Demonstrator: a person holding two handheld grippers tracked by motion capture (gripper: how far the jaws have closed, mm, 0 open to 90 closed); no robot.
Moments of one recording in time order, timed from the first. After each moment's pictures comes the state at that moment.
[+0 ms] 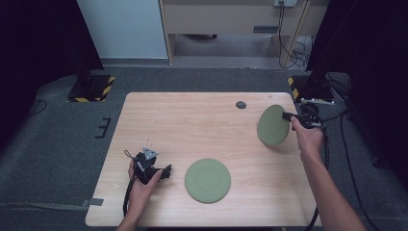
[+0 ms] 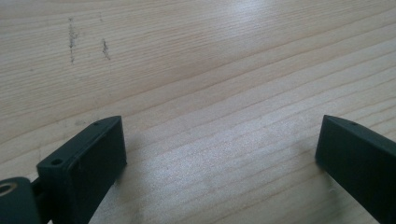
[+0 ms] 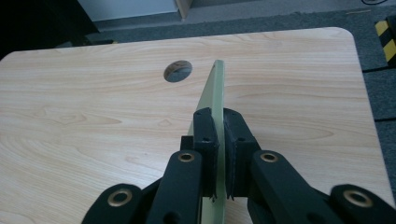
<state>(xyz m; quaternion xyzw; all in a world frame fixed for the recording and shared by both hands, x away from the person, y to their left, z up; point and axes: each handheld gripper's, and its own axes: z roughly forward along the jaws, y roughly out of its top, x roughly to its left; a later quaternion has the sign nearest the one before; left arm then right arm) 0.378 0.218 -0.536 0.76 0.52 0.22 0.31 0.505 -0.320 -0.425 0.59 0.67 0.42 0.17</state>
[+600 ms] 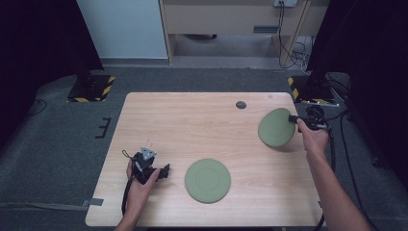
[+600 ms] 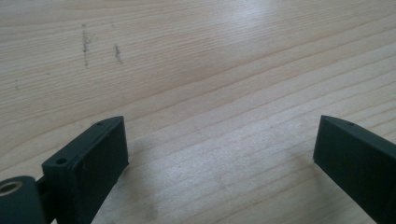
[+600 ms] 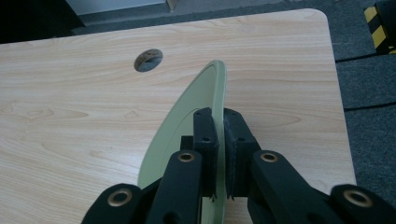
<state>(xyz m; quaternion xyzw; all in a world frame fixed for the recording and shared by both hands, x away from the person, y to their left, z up) 0.376 0.225 -0.533 0.76 0.52 0.22 0.32 0.515 -0.349 -0.447 0.61 0.66 0.40 0.17</state>
